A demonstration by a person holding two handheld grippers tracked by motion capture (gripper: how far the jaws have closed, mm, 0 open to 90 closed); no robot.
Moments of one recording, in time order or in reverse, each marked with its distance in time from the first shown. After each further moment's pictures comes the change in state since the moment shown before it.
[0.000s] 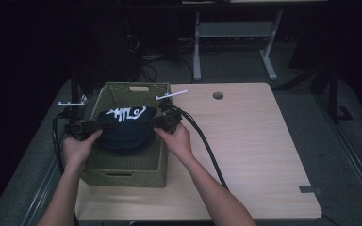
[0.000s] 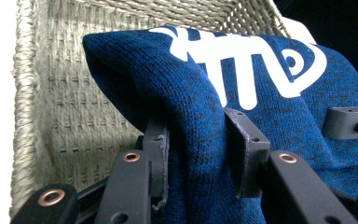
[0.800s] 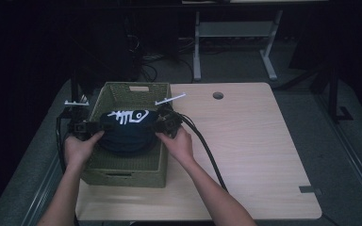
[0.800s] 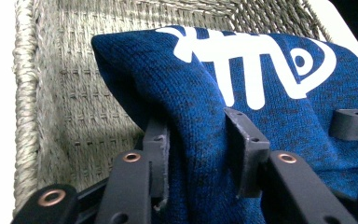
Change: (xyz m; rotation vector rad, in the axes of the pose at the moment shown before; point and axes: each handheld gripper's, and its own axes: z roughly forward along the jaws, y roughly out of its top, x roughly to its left) left arm -0.005 0.003 0.005 0.065 0.080 0.059; right arm 0.001 -0.011 0.003 0.041 -0.087 -0.040
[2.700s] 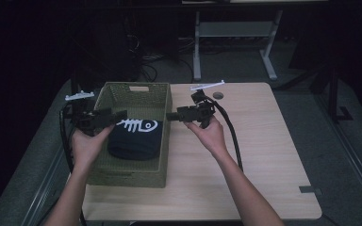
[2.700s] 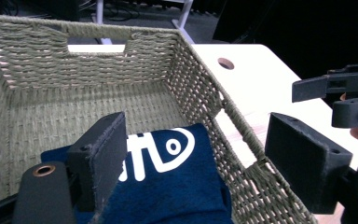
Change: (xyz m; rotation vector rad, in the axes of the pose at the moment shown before) left arm -0.072 0.011 -0.029 -0.231 -0.096 0.161; right arm -0.037 0.003 -0.099 -0.116 0.069 0.006
